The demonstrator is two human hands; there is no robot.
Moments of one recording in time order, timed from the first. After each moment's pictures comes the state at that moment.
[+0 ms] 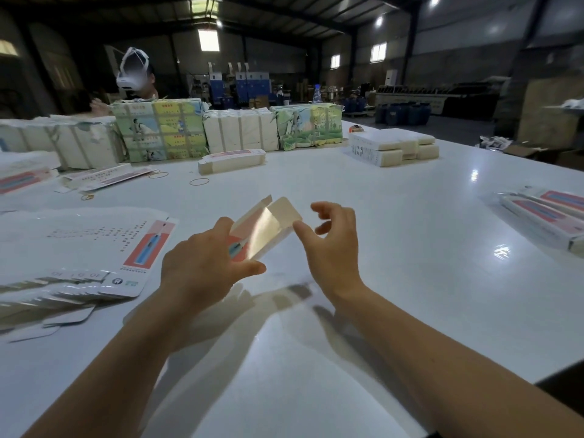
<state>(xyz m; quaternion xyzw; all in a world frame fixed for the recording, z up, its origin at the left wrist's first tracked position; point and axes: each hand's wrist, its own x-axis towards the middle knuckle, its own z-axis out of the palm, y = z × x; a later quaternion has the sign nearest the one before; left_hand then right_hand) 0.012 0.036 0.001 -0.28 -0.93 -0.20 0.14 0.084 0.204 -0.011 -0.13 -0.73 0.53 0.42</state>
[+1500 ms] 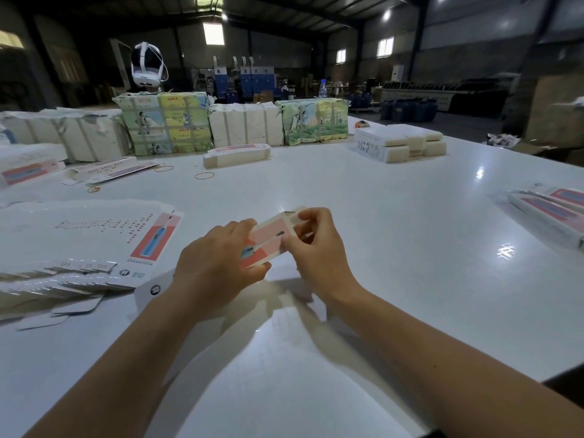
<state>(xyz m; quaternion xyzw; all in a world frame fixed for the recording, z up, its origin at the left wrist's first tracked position) 0.012 0.040 -0.015 -0.36 -0.89 -0.18 0.22 0.086 0.187 -0.013 -0.07 -0.76 0.57 0.30</state>
